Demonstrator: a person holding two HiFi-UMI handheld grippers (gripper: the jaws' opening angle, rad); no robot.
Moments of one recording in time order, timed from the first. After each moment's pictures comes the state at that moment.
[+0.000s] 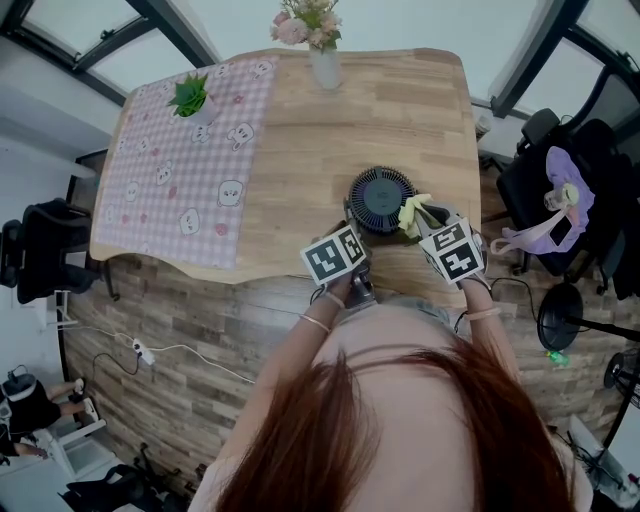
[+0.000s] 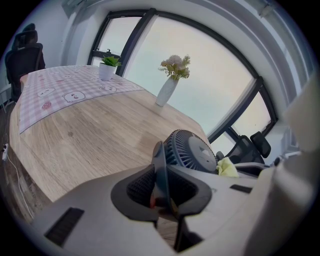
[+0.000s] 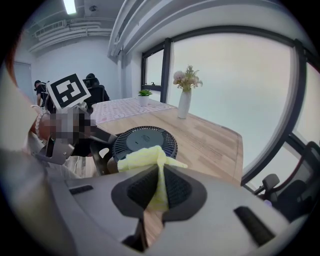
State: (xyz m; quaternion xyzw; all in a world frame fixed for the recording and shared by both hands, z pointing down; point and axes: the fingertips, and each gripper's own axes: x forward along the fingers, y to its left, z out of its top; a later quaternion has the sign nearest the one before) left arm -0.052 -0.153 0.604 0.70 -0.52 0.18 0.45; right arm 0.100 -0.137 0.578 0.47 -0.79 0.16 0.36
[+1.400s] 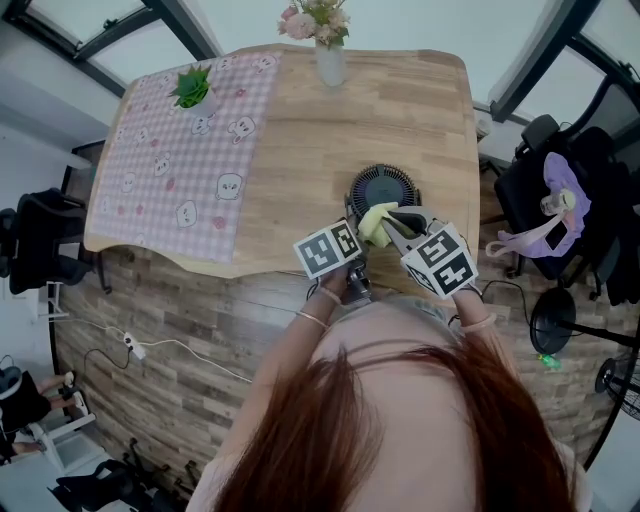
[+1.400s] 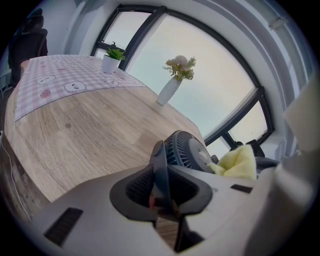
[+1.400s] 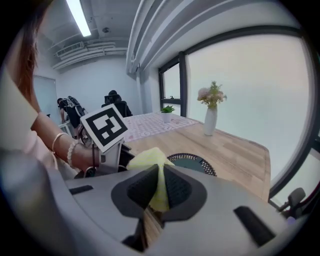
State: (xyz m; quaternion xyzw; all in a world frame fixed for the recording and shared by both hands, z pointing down) left arm -0.054 -0.153 0.605 0.70 -0.50 0.16 0.49; right arm 0.012 -0.123 0.520 0.38 -0.86 0.15 0.29
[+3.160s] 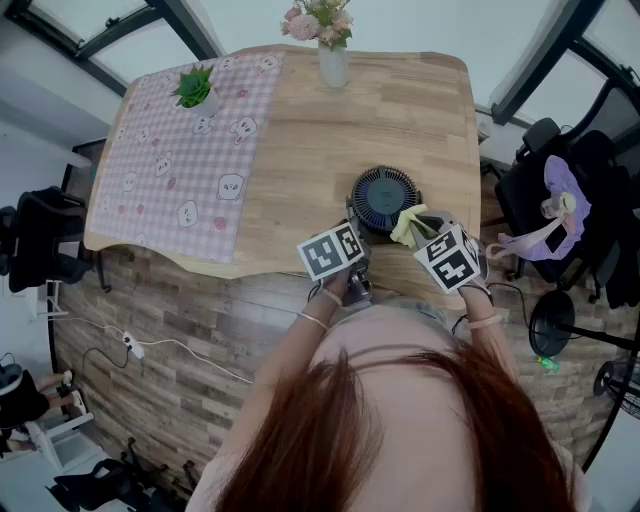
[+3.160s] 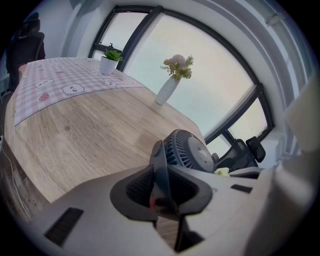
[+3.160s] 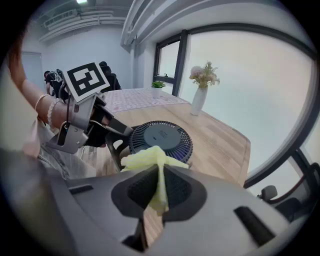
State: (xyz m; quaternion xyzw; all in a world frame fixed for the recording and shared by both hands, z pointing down) left arm -0.053 -0.154 0.605 0.70 -0.50 0.17 0.48; right arm 0.074 -0.116 0.579 0.41 -0.79 0.16 0.42
